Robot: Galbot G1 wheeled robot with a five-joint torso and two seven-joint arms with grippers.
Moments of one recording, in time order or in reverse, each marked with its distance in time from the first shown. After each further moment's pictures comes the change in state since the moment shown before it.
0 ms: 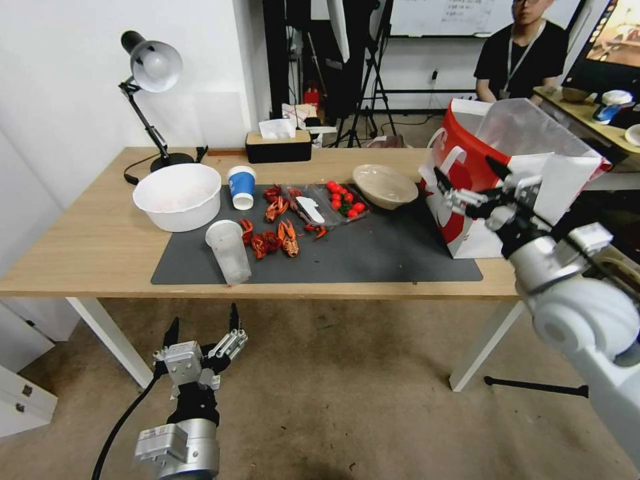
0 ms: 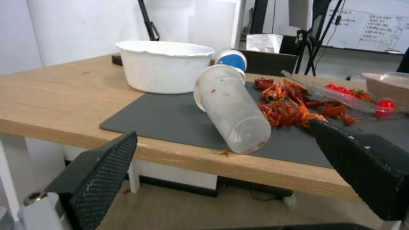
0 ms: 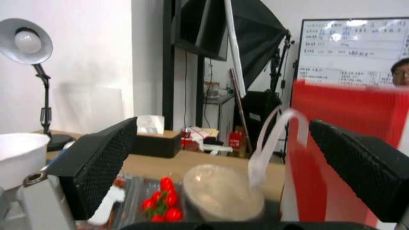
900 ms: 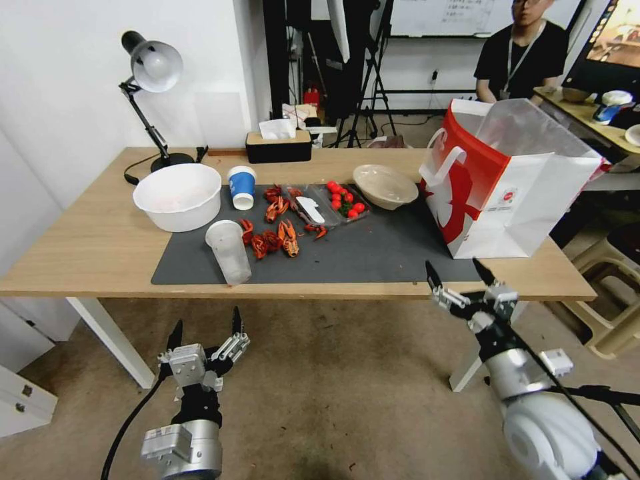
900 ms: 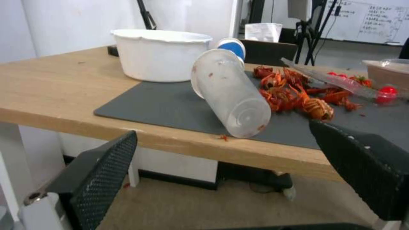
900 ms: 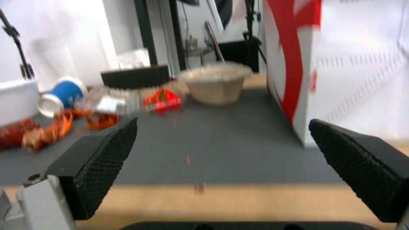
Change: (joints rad) left arm -0.015 0.004 0.001 0.045 -0.002 -0.005 0.005; right arm -0.405 0.252 0.006 -0.079 -0.164 0.240 -0.055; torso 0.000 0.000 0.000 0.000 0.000
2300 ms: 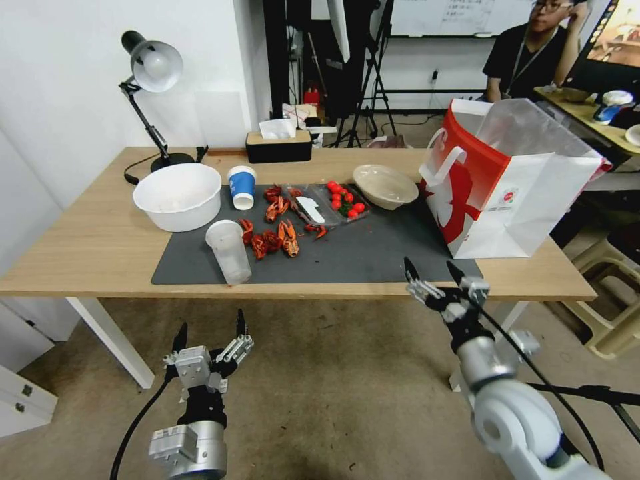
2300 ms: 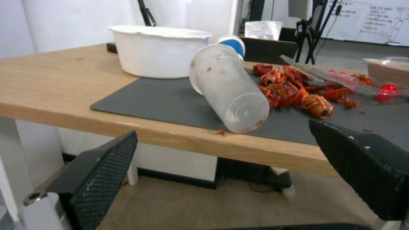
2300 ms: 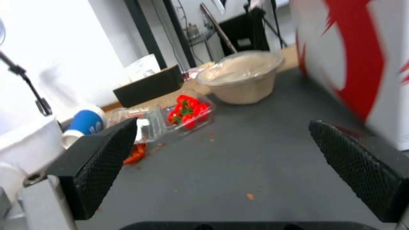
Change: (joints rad) left arm -0.008 -0.010 0.009 0.021 0.007 -0.014 -0.004; right arm 0.278 0.048 -0.138 0.043 0.248 -0.284 0.172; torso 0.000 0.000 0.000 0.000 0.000
